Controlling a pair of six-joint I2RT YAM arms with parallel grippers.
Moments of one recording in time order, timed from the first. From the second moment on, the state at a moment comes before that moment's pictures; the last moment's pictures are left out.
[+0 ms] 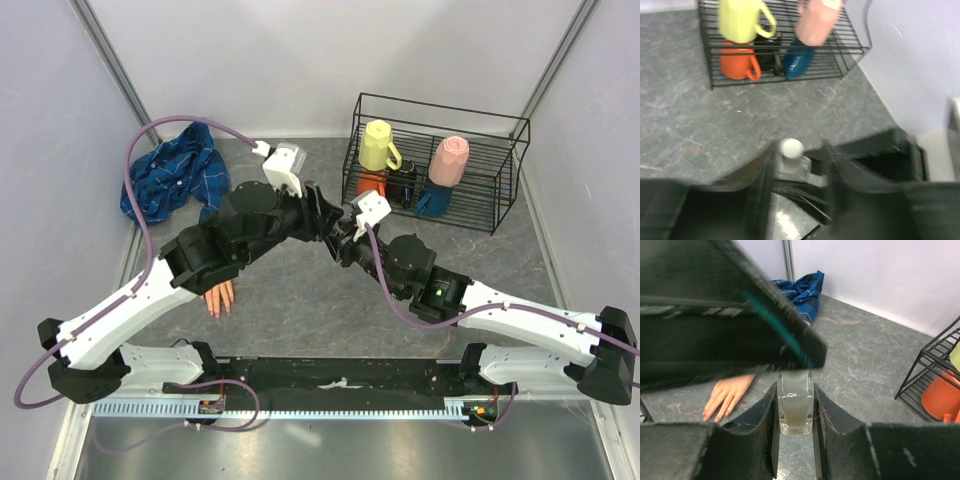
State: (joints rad) left arm -1.00 1.17 1.43 -0.53 -0.33 -0.48; right arm 1.11 1.12 0.89 0.27 0.39 0.08
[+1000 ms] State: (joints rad) left arm -0.94 0.92 1.27 -0.29 0.44 -0.40; right arm 0.91 0.93 0.76 0.53 -0.53 0.43
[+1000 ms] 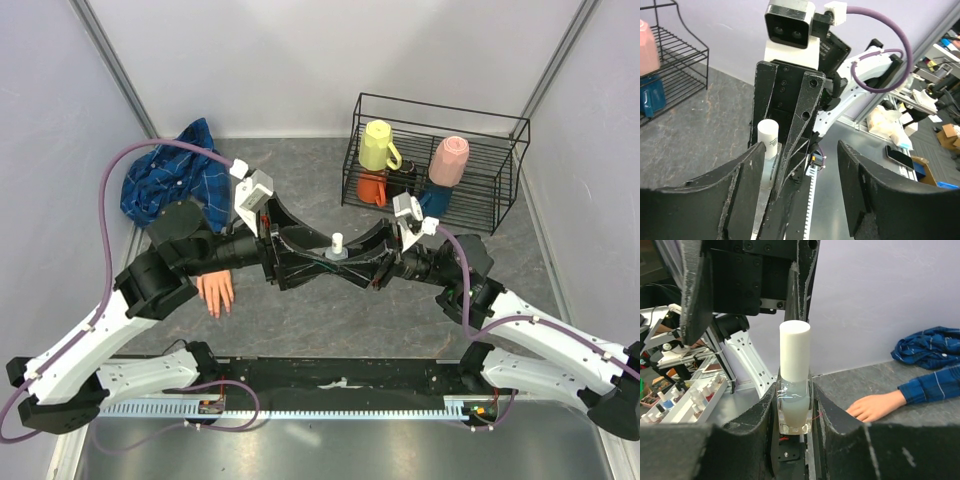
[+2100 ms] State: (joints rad) left arm -0.89 1.07 1.33 -0.40 0.00 -0.40; right arm 1.12 1.08 0.90 0.29 0.24 0.18
